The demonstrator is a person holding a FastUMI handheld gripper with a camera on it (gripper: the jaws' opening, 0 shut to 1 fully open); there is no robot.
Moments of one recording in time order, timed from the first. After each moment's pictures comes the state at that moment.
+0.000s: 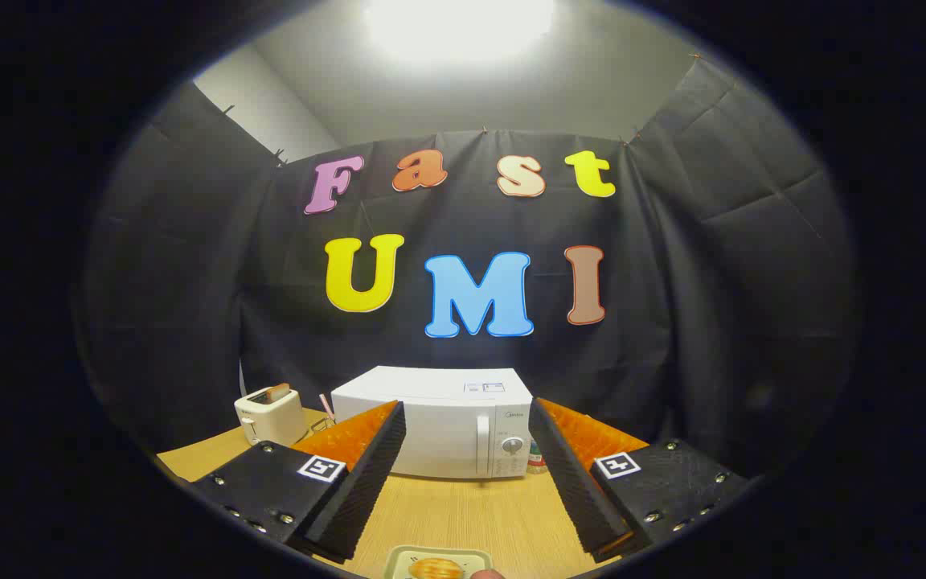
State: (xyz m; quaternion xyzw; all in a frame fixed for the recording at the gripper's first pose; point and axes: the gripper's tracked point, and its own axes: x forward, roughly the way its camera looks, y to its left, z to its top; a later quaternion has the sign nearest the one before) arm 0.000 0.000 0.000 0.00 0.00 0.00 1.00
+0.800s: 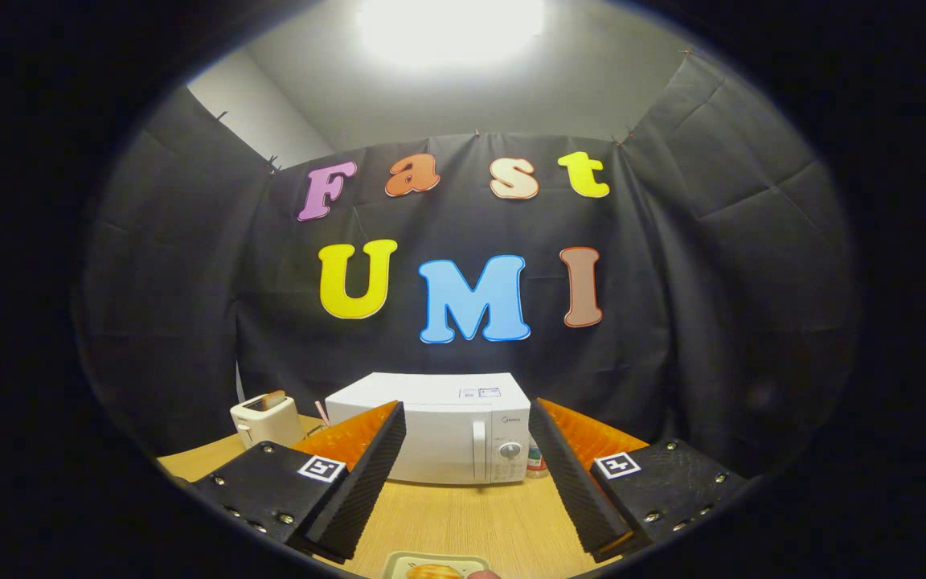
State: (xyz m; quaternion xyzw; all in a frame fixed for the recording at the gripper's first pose) arm 0.015 -0.009 -0.002 0.00 -0.01 0.00 1.00
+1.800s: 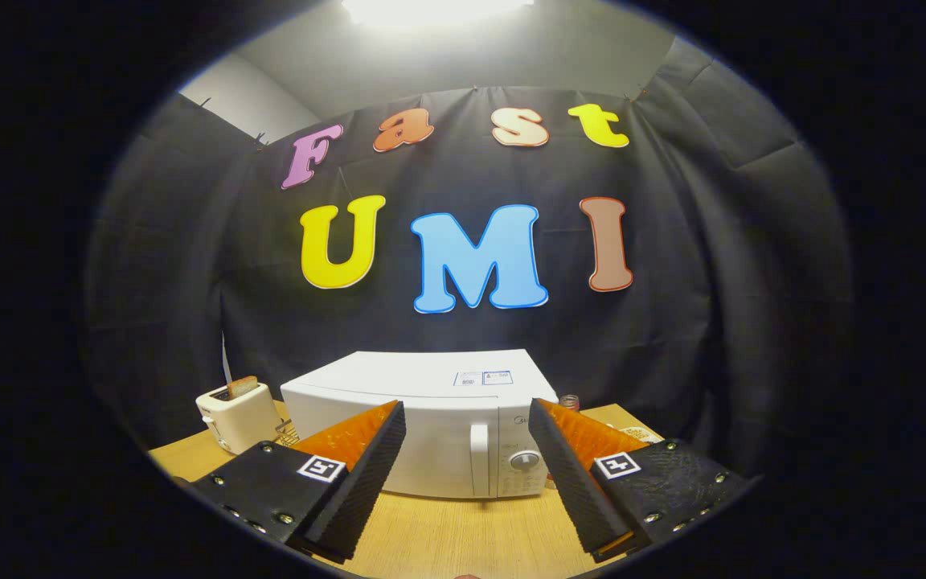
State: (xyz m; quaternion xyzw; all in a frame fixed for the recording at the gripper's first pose) arm 0.167 -0.022 -0.075 0.02 0.05 0.02 1.00
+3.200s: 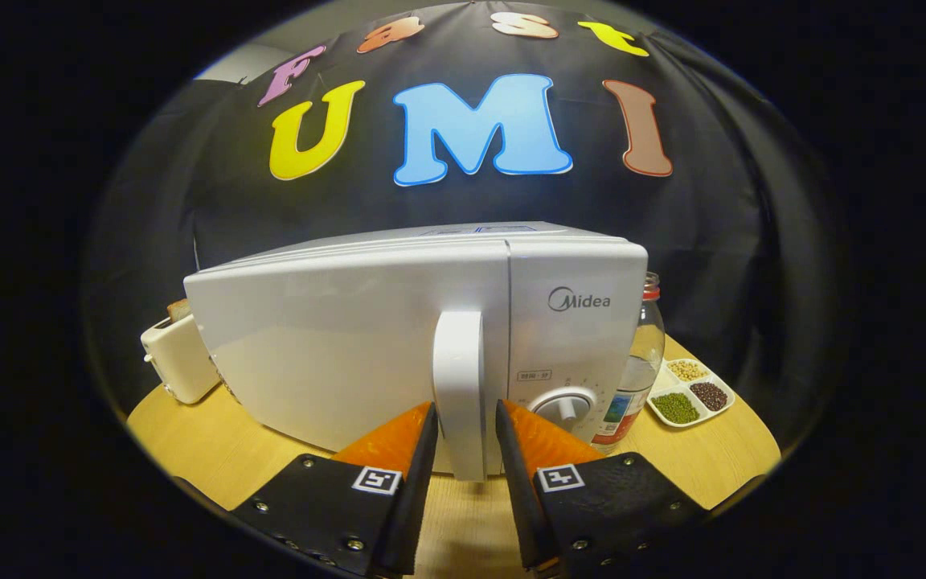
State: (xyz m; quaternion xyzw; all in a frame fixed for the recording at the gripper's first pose) arm 0.275 -0.022 -0.238 0.02 0.20 0.05 0.98
